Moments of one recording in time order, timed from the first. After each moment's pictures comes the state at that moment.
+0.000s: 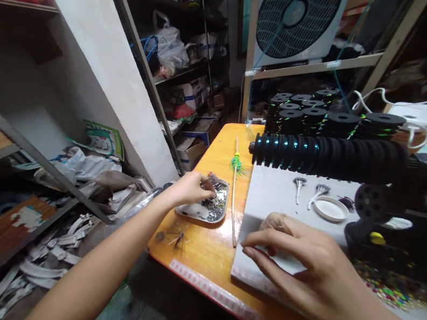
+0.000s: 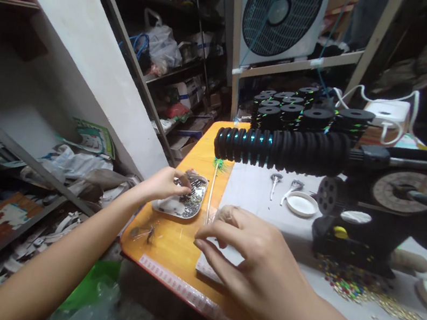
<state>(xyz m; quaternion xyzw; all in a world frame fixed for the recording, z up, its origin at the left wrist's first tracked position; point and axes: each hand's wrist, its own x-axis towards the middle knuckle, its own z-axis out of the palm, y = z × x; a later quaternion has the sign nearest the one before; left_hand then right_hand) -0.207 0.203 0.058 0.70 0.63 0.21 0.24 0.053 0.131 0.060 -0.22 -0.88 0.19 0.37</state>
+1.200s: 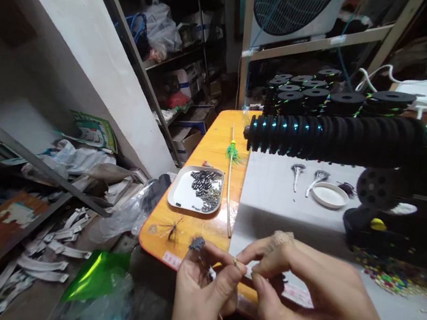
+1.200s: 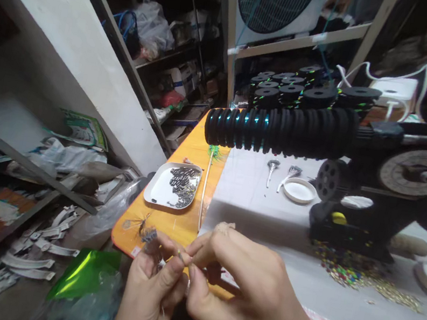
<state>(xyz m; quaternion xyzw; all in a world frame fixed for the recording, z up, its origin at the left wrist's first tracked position) -0.072 0.049 0.025 0.11 0.46 0.71 0.52 0.054 0.103 0.042 -0.21 -0.82 0.31 0.44</state>
